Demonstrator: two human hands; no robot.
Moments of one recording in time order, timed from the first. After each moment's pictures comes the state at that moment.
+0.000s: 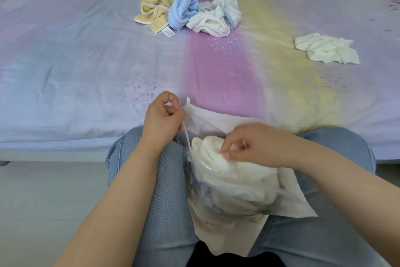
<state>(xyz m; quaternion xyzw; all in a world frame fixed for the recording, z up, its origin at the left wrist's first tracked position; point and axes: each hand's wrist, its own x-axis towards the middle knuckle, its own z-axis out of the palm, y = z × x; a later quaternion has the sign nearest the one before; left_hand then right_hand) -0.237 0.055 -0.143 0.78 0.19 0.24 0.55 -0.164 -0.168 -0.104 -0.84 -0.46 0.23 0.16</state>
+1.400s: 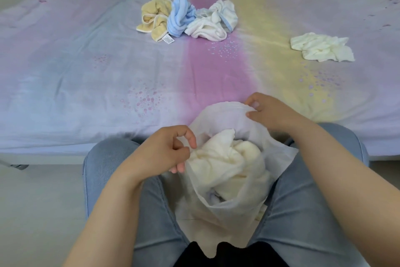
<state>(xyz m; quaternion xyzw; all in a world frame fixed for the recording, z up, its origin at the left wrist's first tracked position) -0.295 0.032 -0.107 0.86 0.10 -0.07 0.49 -0.076 -0.185 -0.131 -0.90 -0.26 0.16 0.32</state>
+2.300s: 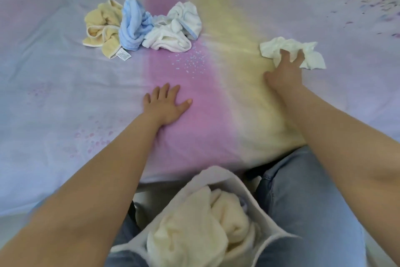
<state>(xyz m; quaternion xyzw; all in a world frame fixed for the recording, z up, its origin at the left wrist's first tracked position) -0.024 0.077 -0.159 0.98 0.16 -0.09 0.13 0.122 -0.224 -0.132 -0.96 0.01 -0.07 0.27</state>
